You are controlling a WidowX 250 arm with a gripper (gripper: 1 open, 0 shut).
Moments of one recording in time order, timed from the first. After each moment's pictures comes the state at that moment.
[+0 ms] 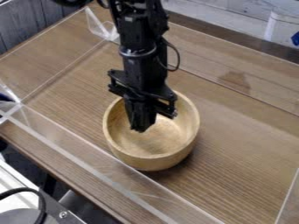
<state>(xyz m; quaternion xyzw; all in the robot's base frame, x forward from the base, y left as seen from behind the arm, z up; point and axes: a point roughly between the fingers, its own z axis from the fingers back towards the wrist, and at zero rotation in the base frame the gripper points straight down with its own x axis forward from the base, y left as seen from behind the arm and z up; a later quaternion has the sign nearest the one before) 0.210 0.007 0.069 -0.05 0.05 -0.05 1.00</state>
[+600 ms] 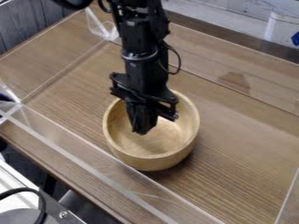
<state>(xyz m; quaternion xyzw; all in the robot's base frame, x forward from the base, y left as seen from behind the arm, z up) 0.211 0.007 0.063 -0.06 0.06 -0.04 1.00</state>
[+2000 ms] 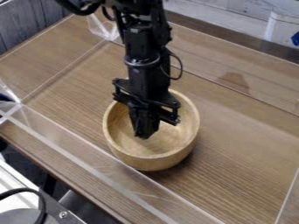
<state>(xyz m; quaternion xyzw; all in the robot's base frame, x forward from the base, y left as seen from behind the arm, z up) 0.213 0.005 0.055 -0.07 0.06 -0.04 1.00</state>
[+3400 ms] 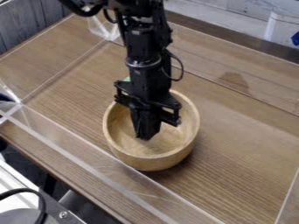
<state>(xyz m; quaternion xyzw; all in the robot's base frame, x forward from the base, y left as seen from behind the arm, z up) 0.215 0.005 0.052 -0.07 0.07 -0.04 0.99</state>
